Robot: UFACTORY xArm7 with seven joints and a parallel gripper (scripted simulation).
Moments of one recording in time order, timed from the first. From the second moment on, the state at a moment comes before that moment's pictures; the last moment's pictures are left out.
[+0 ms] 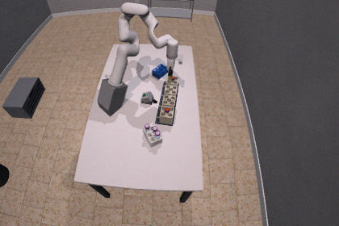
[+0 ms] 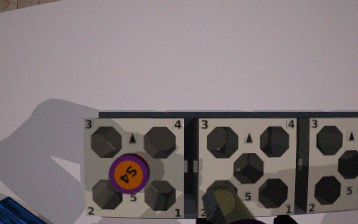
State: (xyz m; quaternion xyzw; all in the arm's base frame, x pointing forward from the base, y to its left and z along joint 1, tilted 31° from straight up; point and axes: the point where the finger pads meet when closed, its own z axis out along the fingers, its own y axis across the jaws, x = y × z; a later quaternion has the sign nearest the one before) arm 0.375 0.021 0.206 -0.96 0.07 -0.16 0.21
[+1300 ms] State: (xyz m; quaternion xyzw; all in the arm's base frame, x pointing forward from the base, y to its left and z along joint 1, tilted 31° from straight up) arm 0.393 -0.006 0.178 -0.96 0.07 -0.15 0.21
